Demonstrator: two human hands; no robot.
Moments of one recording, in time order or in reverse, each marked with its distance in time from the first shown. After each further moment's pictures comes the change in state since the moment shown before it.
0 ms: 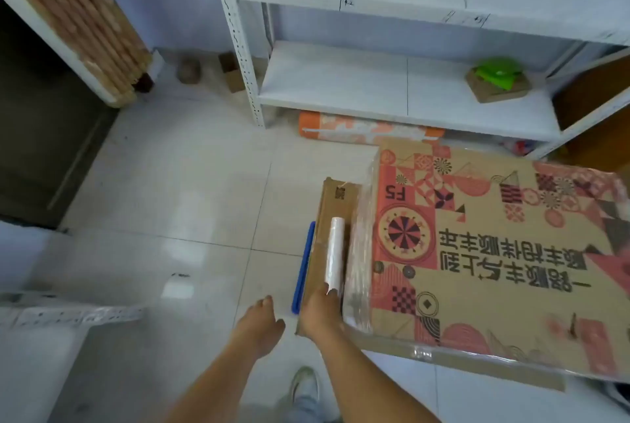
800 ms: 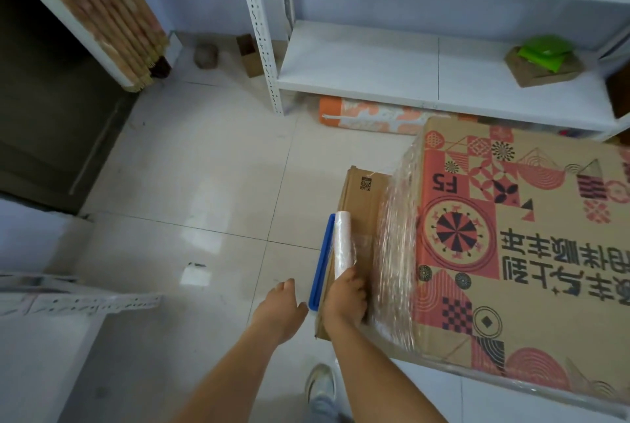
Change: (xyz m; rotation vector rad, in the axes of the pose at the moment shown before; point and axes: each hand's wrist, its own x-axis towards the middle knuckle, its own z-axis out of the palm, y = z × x) left_hand 0.039 -0.001 -0.001 -0.038 0.060 0.006; right_hand 0.079 0.004 0.052 0.021 0.349 -0.121
